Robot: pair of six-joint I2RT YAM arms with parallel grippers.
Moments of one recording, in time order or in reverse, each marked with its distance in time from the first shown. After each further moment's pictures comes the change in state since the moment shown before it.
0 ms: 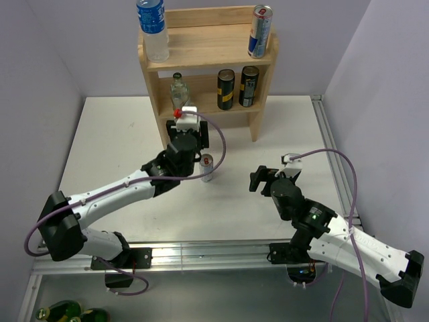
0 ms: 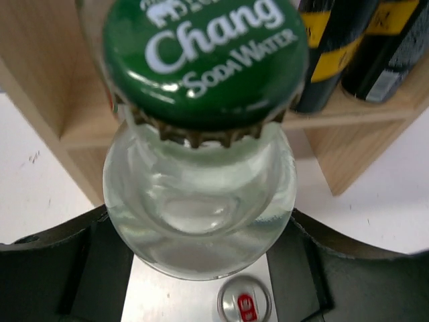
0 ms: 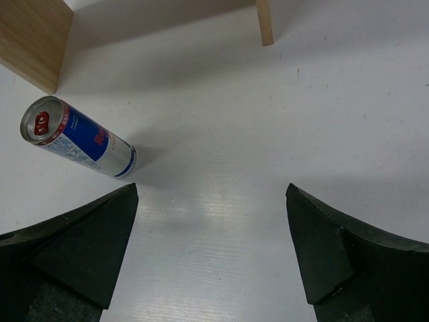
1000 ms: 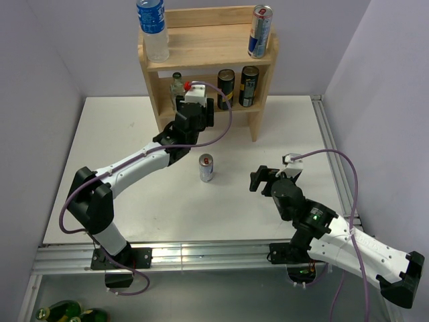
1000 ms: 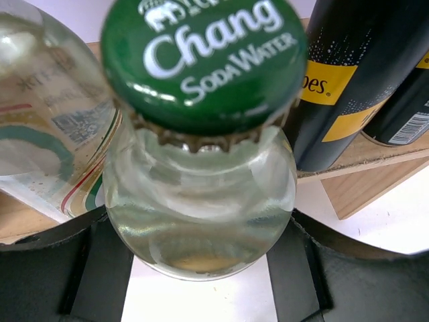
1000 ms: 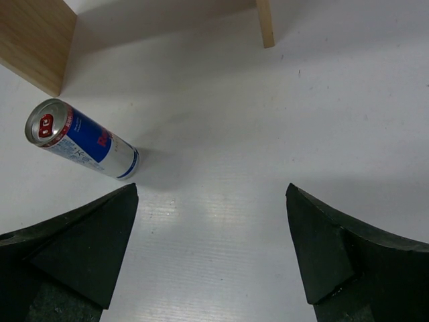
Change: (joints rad) left arm 0.220 0.303 0.305 -0.042 0.295 0.035; right arm 0.000 -0.001 -0.001 0.000 0.000 0.003
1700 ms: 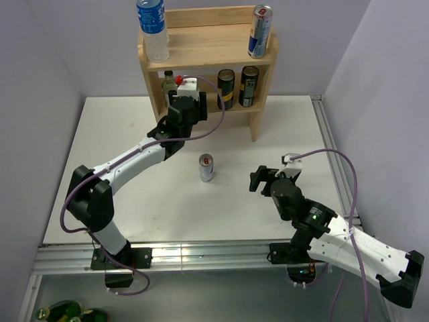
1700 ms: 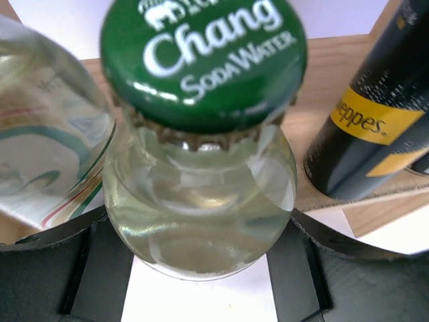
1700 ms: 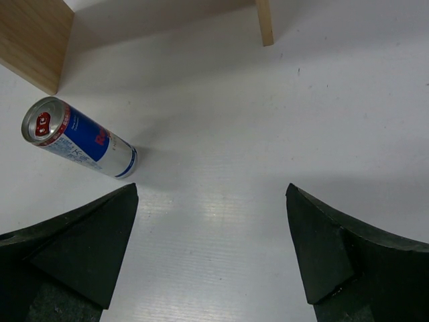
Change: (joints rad) left arm 0.073 0.007 0.020 -0.001 0.047 0.001; right arm 0.000 0.010 0.000 0.000 0.000 0.000
